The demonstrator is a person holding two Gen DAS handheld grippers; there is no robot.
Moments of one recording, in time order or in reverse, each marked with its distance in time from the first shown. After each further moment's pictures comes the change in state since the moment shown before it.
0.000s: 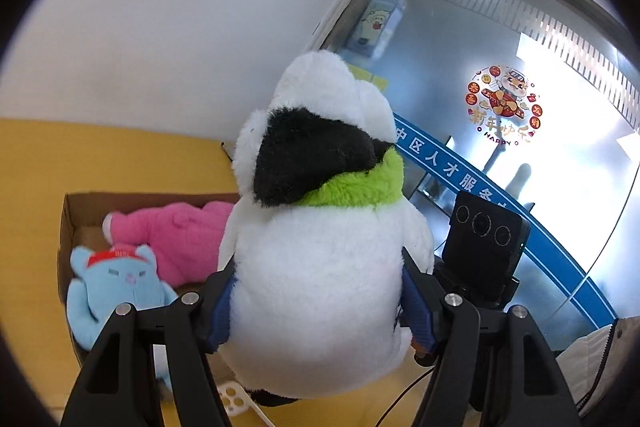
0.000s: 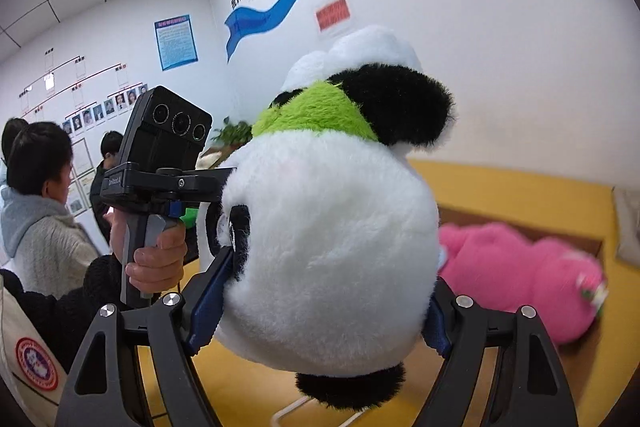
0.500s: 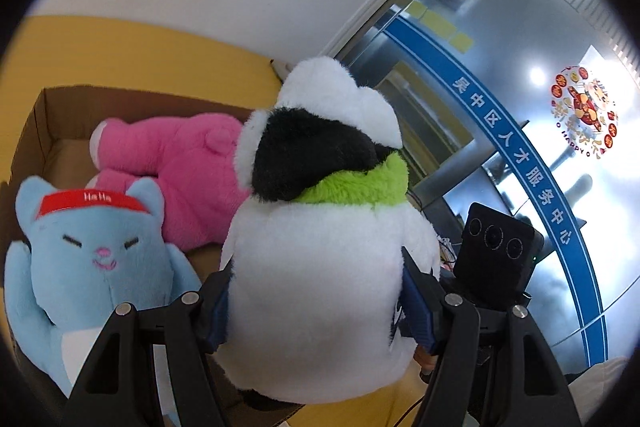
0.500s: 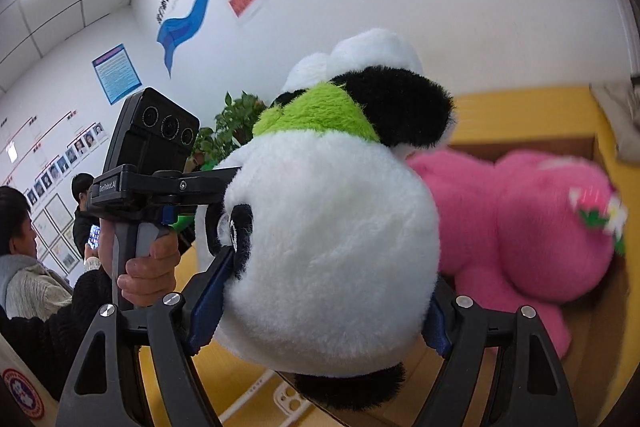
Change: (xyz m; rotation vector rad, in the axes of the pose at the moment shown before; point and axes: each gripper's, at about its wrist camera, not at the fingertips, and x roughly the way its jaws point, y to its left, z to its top) left arm 0.118 0.114 -0.061 -0.246 0.239 0.082; right arm 0.055 -0.131 -0.090 0.316 0.105 -0.022
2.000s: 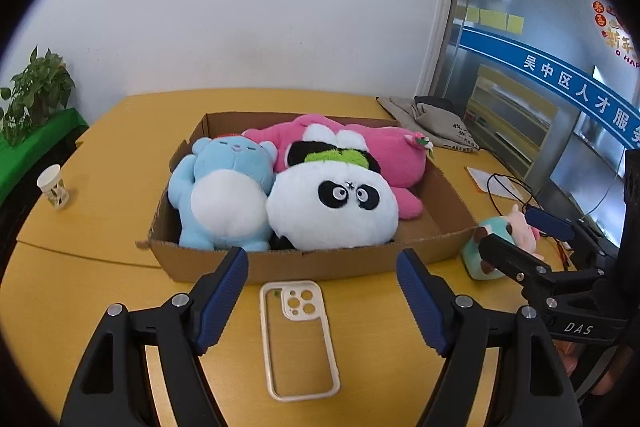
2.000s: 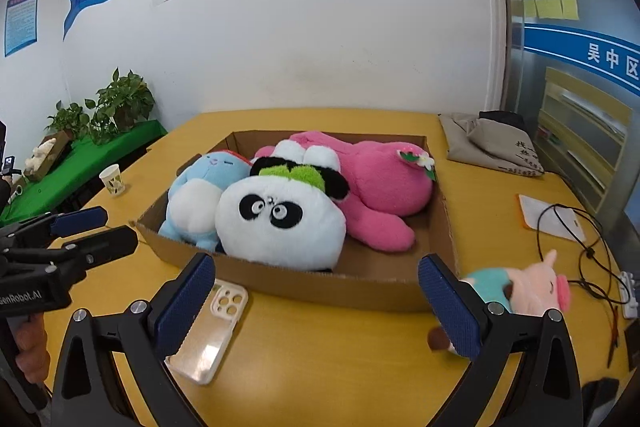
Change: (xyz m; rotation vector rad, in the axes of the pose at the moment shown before) left arm -0.084 -0.171 -0.168 0.114 -0.260 0.623; right arm -0.125 0.120 -0.065 -0.119 -0.033 -0.655
